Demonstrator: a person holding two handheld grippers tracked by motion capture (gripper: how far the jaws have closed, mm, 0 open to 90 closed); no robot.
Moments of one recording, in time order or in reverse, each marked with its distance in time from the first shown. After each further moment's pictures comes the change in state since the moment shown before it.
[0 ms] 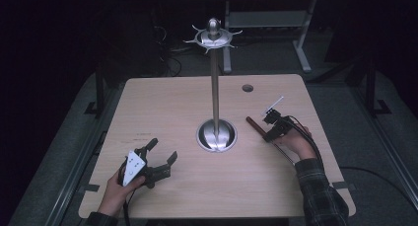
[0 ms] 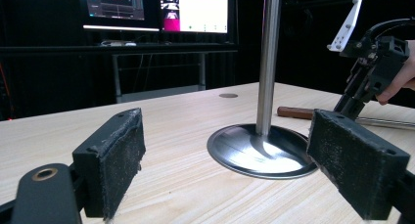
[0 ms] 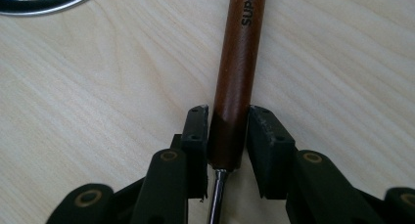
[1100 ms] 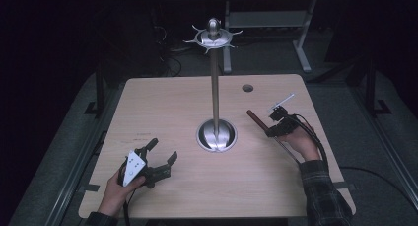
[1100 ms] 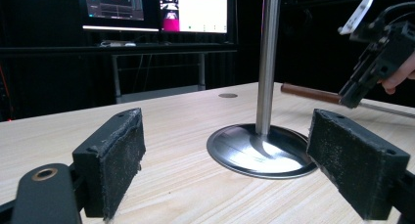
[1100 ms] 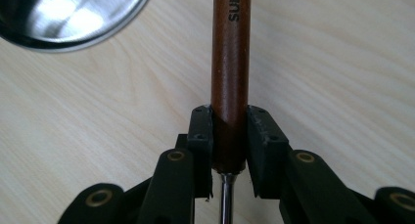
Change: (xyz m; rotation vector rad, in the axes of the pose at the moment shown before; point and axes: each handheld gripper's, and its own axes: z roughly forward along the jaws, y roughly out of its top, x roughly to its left) left arm -0.001 0.000 0.000 -0.004 -0.002 -0.001; right arm -0.002 -0.009 -0.025 -0.126 0.009 0.061
